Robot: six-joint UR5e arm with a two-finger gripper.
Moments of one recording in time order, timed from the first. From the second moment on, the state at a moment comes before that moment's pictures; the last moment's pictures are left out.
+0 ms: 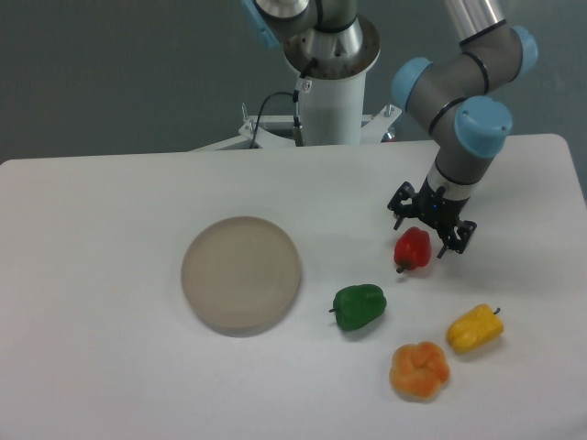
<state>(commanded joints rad) 2.70 -1.93 -1.83 -0.93 1.36 1.19</state>
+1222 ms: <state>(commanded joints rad) 2.70 -1.95 -1.82 -0.92 1.34 1.21</state>
